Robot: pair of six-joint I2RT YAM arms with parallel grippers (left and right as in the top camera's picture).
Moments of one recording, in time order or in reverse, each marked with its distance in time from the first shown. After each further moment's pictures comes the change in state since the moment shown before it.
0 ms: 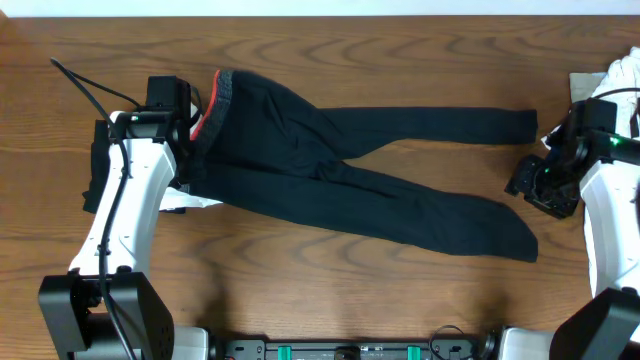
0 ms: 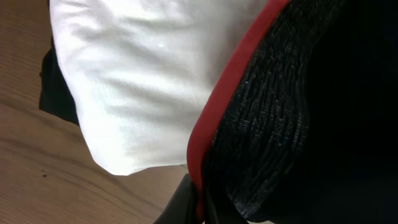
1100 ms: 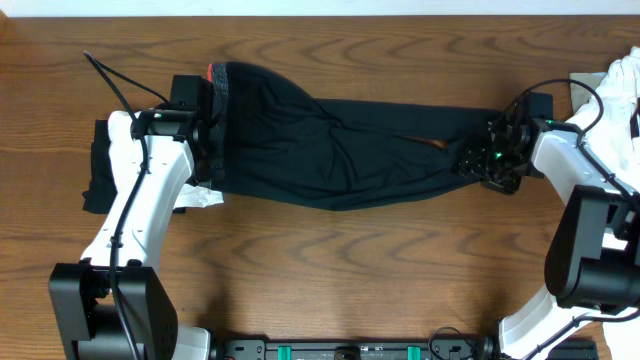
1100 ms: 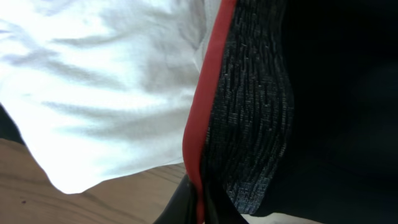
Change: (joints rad) left arm -0.085 0.025 0.000 0.025 0.047 0.034; right arm 0.111 0.356 -0.031 0.416 -0.228 -0.049
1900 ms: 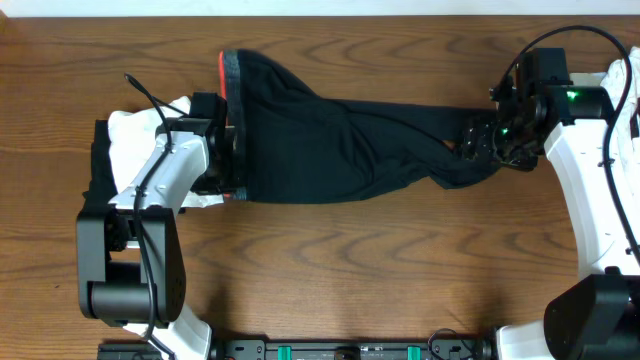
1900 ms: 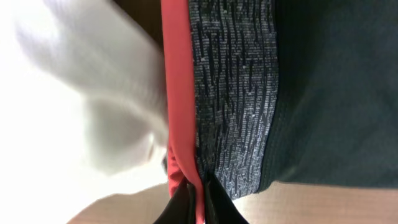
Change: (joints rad) left arm 0.000 0.176 -0.092 0.129 0.282 0.039; right arm 0.142 -0.248 0.317 -0.487 0.140 -0.025
